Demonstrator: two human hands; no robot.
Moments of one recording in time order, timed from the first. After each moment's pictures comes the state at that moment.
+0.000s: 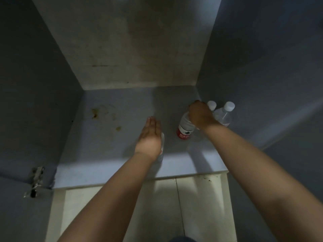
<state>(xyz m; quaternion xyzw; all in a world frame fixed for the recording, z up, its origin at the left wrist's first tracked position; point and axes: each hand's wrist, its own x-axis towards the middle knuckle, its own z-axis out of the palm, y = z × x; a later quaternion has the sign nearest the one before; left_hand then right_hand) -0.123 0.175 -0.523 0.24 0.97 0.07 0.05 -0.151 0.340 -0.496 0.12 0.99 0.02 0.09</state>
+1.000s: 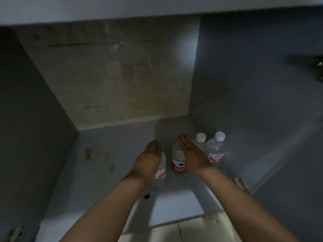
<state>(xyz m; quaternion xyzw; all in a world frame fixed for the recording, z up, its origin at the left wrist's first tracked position) -0.179 0.217 -0.534 0.32 0.95 -0.02 -0.01 -0.131 0.371 -0.541 0.04 0.98 -0.16 0.05</state>
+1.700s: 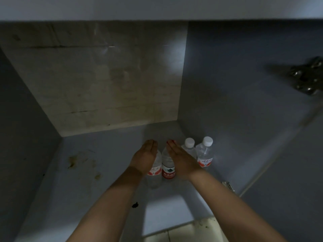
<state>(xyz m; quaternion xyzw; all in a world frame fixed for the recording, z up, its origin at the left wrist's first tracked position) -0.218 0.245 -0.567 0.43 0.90 0.03 -0.08 -0.131 0.372 -0.532 0.01 0.99 -0.12 0.08</state>
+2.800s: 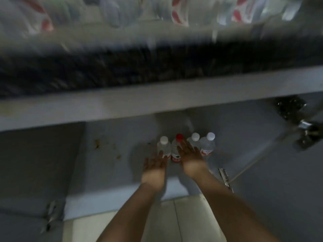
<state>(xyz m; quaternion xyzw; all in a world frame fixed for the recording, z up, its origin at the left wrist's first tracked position) -0.102 0.188 -0.475 0.29 0.95 0.03 0.13 -0.079 0.328 -0.453 0.09 0.98 -0.09 0.17</state>
